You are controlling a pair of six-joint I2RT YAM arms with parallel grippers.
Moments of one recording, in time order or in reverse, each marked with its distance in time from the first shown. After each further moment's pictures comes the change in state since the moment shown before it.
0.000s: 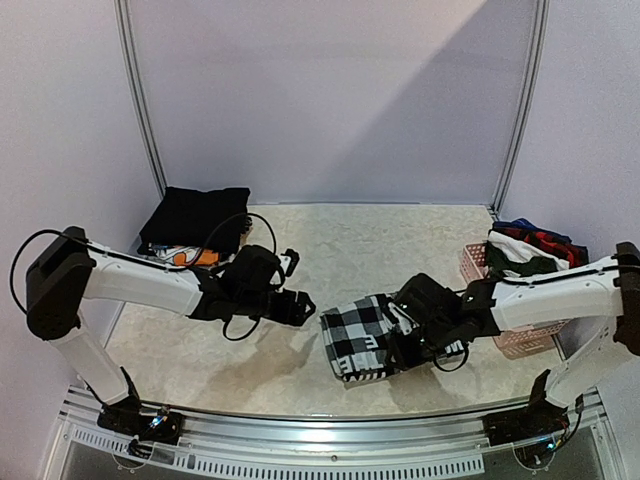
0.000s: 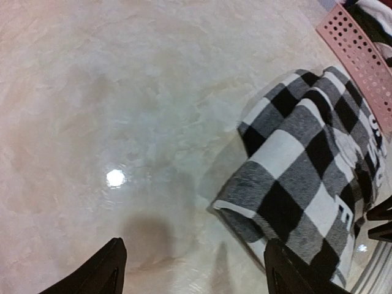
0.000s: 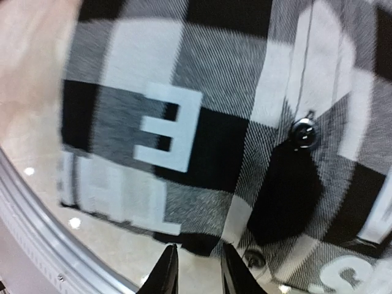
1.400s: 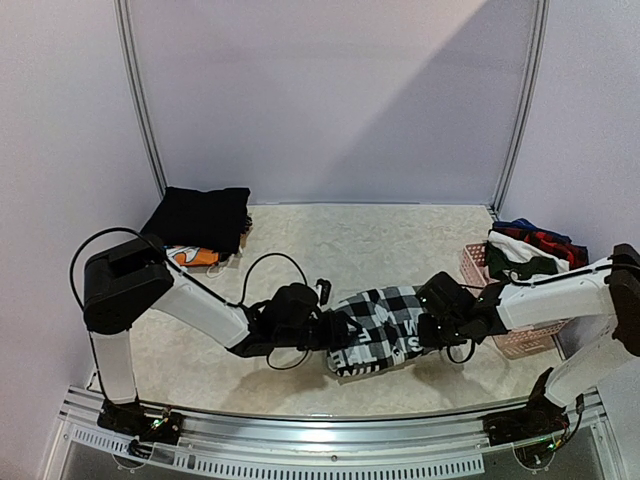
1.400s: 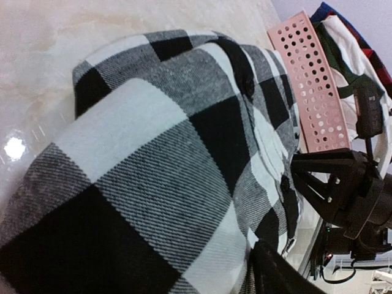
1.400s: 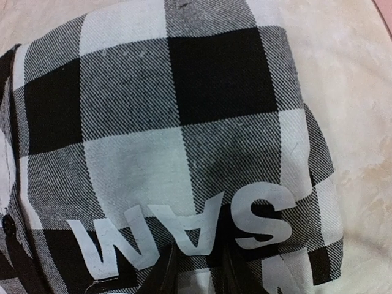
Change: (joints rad) left arm -0.189 0.324 0.027 0.503 0.079 -0.522; right arm -0.172 -0.027 -0.146 0.114 0.351 0.172
